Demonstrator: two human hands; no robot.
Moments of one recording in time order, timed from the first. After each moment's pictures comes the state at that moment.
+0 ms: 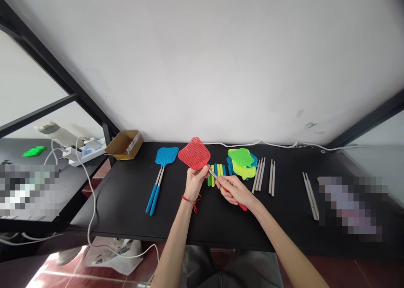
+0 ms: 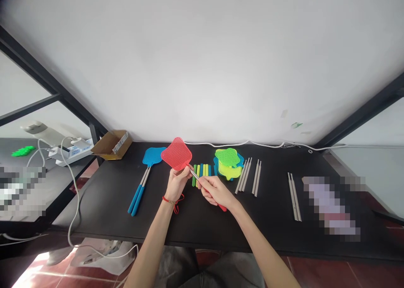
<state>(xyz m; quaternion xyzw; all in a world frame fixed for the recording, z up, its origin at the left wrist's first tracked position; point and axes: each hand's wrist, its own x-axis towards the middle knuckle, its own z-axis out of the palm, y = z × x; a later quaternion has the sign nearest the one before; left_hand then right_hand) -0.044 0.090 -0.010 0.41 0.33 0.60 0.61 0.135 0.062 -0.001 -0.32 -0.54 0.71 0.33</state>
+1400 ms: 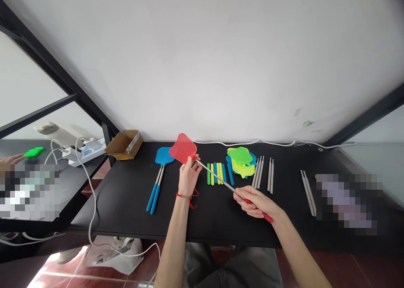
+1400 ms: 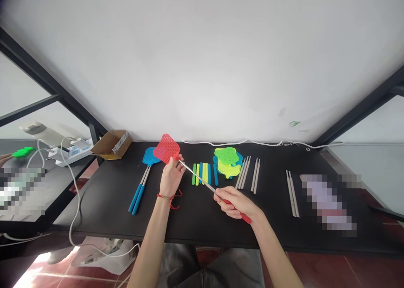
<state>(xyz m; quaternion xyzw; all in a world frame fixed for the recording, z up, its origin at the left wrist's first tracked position) -0.060 0.103 -0.007 0.25 0.27 0.67 0.64 0.195 0.026 -0.005 -0.35 -0.43 0.79 0.24</state>
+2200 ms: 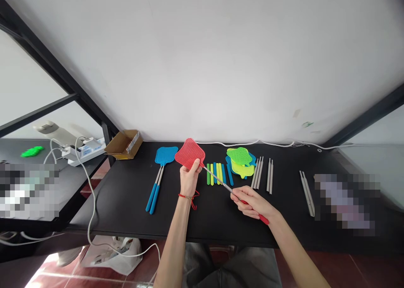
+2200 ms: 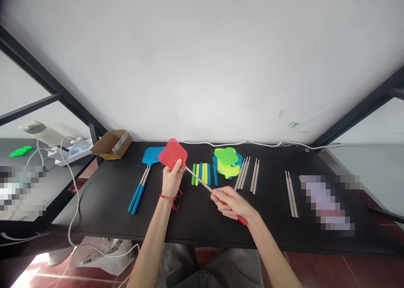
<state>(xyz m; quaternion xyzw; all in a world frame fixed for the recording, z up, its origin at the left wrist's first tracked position) -0.049 0.096 -0.005 0.34 0.32 0.69 0.55 0.185 0.028 -0.011 -0.34 -0.46 0.78 0.27</state>
